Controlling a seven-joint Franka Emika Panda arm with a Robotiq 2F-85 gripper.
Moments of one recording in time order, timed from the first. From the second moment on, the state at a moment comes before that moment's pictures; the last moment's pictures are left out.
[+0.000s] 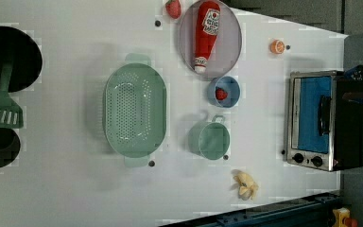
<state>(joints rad) 0.01 -0.02 0.00 -1.79 -0.02 0.19 0.06</state>
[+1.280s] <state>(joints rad) -0.10 -0.25 0.00 -1.91 -0.01 0.01 -0.01</state>
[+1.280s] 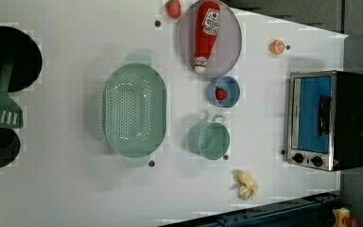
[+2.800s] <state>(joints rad) -0.13 0.07 -0.39 -2.24 -0.09 0.83 -1.12</state>
